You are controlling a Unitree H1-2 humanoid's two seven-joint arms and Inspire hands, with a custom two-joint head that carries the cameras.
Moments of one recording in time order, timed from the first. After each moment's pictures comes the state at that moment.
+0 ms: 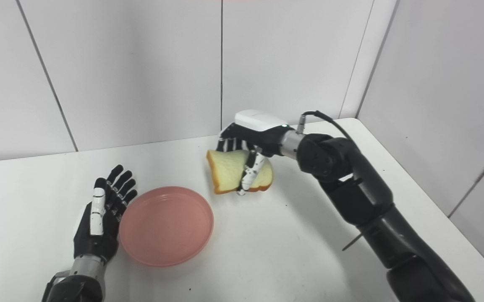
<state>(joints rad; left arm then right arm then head) -0.39 -0.13 -0.02 0.38 -0.15 -0.10 -0.12 -0.70 -0.61 0.26 0.01 -0.47 0.03 0.64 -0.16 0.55</state>
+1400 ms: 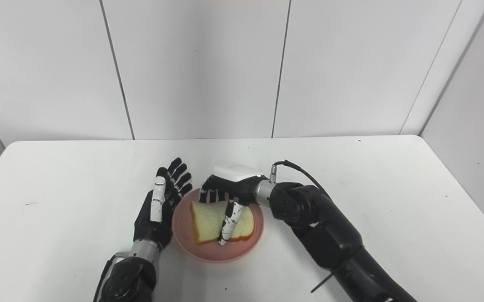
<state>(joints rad) -0.38 -0.18 -0.04 0.37 -0.11 -0.08 -0.06 -0.71 -0.37 0.45 0.24 -0.57 -0.01 0.58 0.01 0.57</state>
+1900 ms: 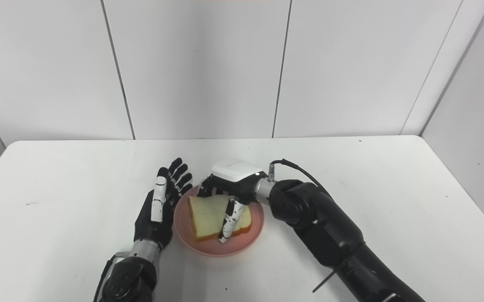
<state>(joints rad) -0.39 -0.18 -0.04 0.37 -0.12 -0.08 -0.06 -0.73 -0.39 0.49 0.23 -0.66 -0.06 0.54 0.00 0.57</state>
